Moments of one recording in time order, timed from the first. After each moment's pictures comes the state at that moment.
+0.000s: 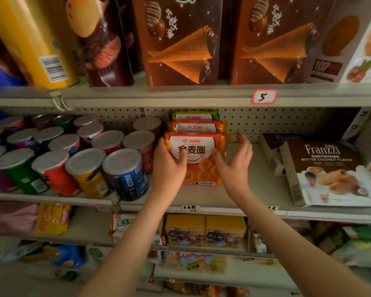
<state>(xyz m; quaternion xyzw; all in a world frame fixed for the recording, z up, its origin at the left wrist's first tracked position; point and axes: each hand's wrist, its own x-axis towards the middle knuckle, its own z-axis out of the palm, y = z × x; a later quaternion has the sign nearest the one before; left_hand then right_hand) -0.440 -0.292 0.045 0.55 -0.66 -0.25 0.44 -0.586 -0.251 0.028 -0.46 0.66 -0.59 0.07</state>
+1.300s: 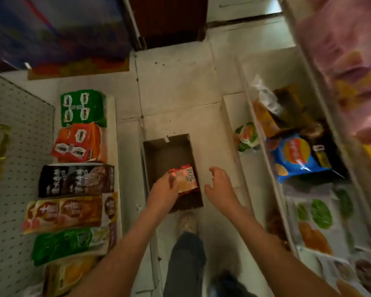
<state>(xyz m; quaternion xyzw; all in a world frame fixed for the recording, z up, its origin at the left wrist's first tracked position) 0.153 -0.093 -0.360 0.90 -0.05 -0.36 0.23 0.074 -0.230 -0.367 -0.82 0.37 0.16 0.42</state>
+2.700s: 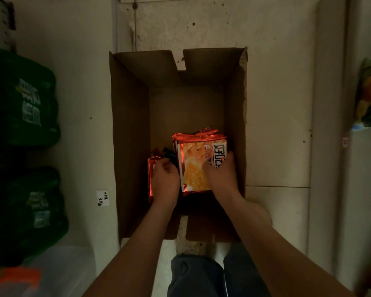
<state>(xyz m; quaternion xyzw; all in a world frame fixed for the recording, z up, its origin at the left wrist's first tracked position) 0.184 -0.078 -0.798 0.78 0.36 -0.34 0.38 0.152 -0.183 -0.815 -0.60 0.55 0.21 0.54</state>
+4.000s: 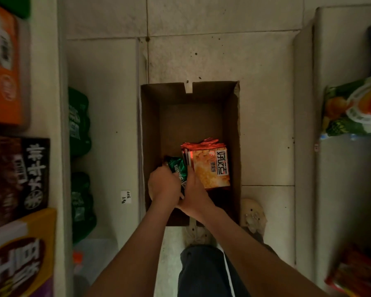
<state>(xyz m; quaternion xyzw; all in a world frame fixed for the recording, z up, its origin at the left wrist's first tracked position) 0.217 -0.057 -0.718 0.90 0.16 -0.39 0.09 0.147 -0.116 -0.743 -0.74 0.25 0.38 0.49</state>
